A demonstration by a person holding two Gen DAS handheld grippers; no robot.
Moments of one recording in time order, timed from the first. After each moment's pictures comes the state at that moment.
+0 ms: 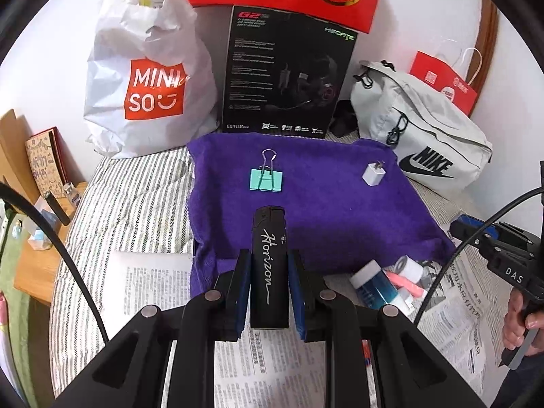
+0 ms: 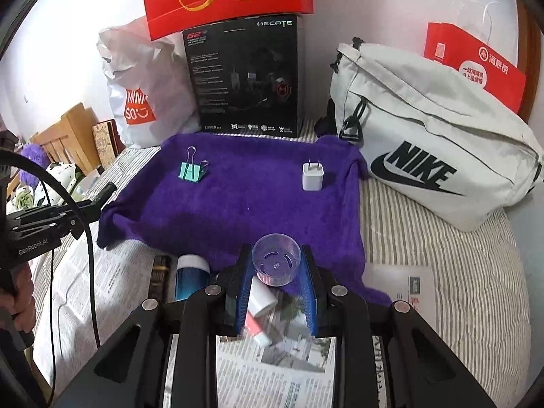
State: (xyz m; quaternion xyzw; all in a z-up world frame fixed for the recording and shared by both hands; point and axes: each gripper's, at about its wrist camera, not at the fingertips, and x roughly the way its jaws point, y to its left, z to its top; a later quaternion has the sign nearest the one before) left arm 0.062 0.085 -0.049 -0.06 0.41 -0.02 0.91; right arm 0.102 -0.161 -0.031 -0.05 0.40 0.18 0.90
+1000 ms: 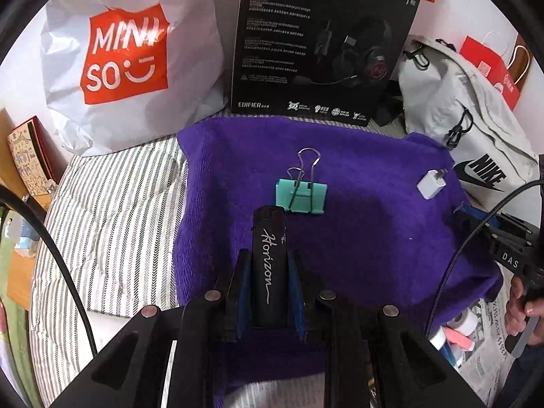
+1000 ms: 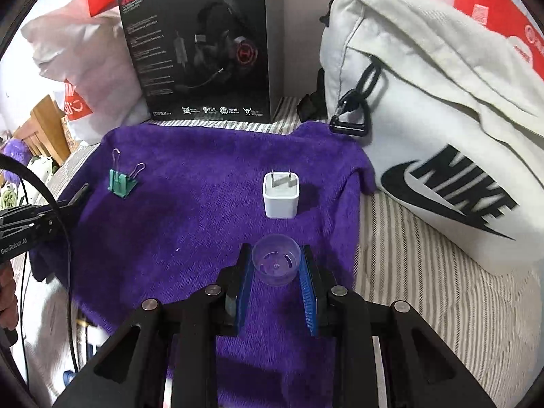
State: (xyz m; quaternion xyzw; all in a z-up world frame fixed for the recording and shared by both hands) left arm 0.164 0.099 -0.101 -0.06 0.47 0.00 0.88; right arm 0.223 -0.154 -0.091 -0.06 0.45 0.17 0.87
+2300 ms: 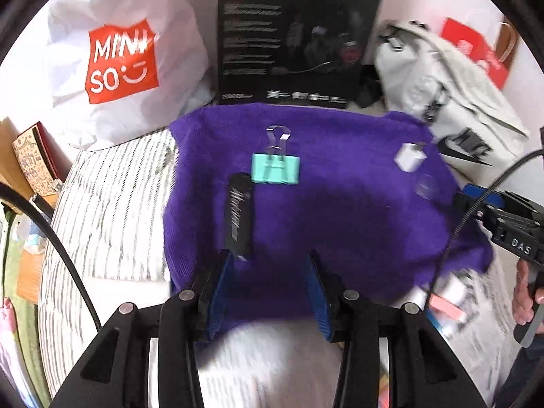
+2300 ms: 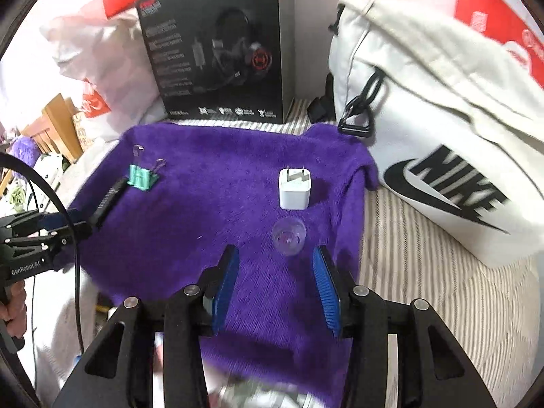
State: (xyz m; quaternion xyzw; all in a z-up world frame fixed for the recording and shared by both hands) left arm 0.120 0.072 -0.086 -0.04 0.47 -0.01 0.88; right arm 0.194 -0.160 -0.072 -0.06 0.45 0.19 0.87
